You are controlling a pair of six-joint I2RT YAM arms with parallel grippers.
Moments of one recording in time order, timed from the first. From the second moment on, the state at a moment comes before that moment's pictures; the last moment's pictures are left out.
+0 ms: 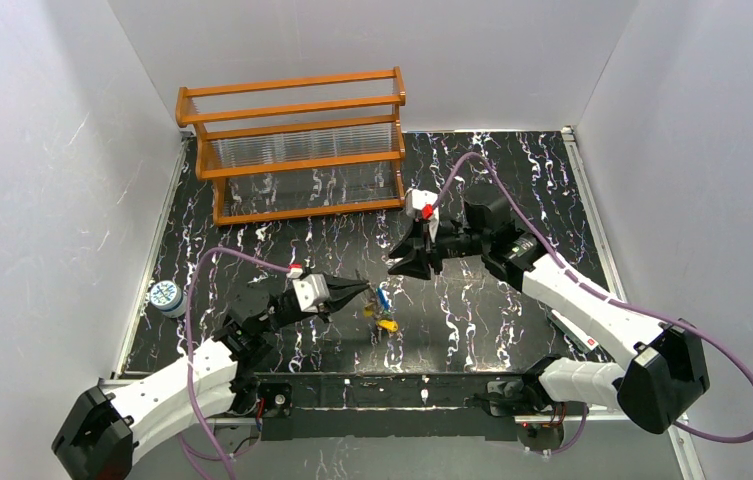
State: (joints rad) left arm -0.74 0.75 0.23 0.65 0.50 0.12; right arm 0.68 1.19 0.92 -0.12 -0.86 -0.22
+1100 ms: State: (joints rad) left arm -0.74 0.77 0.22 0.76 0.50 0.09; right arm 0.79 1.23 0.90 0.05 -0.89 -0.03
